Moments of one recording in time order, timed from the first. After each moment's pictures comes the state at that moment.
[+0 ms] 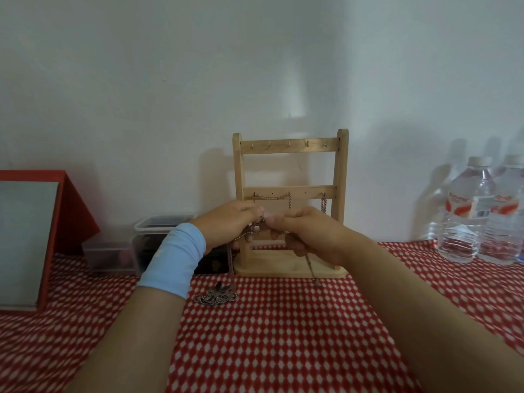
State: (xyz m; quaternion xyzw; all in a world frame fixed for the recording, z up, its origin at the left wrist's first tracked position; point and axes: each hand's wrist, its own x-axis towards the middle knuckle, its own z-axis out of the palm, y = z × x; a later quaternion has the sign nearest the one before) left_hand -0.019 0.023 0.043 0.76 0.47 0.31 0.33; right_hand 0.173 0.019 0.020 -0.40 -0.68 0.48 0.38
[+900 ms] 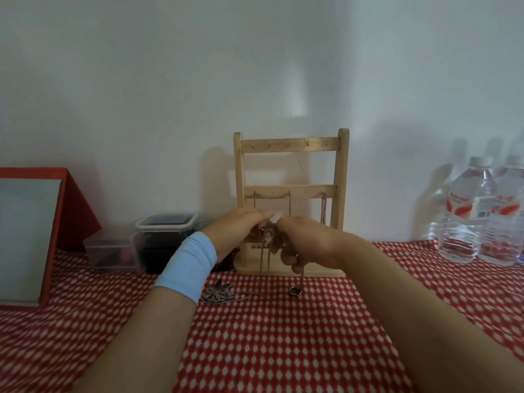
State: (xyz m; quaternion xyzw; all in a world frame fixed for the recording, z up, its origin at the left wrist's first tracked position) left_hand -0.011 0.034 0.021 0.71 0.44 0.35 0.42; right_hand 0.163 0.009 0.021 -0.48 -0.68 0.48 0.28
